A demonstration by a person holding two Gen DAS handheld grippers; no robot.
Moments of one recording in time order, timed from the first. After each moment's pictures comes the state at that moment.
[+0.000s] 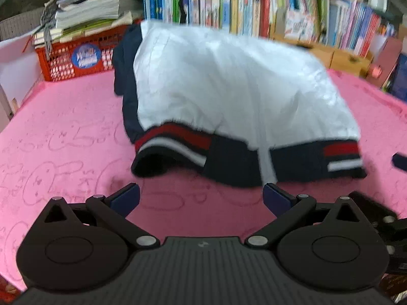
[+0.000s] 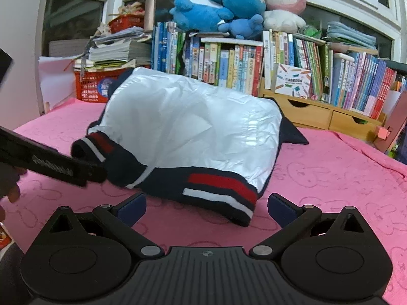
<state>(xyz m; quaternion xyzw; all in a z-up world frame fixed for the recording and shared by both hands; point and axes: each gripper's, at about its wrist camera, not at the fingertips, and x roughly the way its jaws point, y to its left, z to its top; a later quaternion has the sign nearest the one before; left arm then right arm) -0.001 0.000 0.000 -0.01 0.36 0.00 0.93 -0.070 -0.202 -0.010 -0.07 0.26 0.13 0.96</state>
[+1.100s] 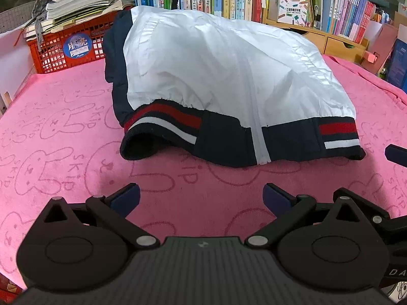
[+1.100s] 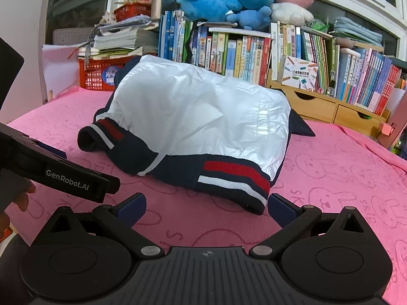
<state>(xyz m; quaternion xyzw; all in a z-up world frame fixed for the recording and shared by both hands) -0.010 -0.003 -0.013 0.01 0.40 -0.02 0.92 -0.076 -0.186 -0.015 -0.08 0.27 0.13 0.95</state>
